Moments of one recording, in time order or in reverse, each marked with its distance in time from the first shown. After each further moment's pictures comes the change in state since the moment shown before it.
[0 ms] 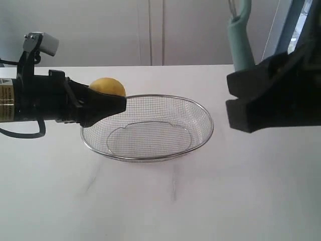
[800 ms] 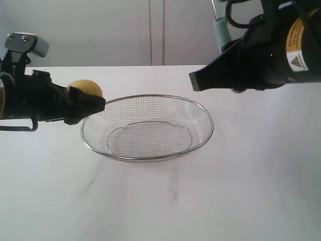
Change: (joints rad) left arm 0.000 -0.078 0.000 0.233 0.285 -0.262; right arm -0.204 0.281 -0.136 -0.026 -0.016 -0.060
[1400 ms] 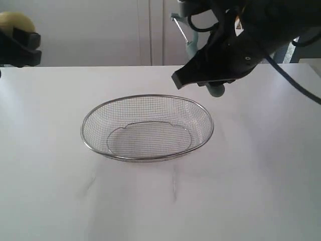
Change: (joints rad) left arm 0.000 -0.121 -0.094 0.020 0.606 0.217; right arm -0.214 0.283 -0.236 0.450 0.059 -0.548
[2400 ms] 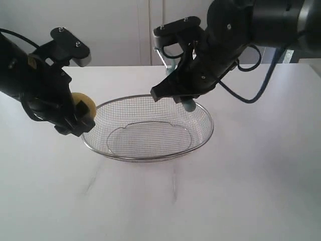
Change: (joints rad) left arm -0.195 0.235 -0.250 -1.726 0.556 1.845; right arm -0.054 0.316 -0.106 0.127 -0.108 -0.080
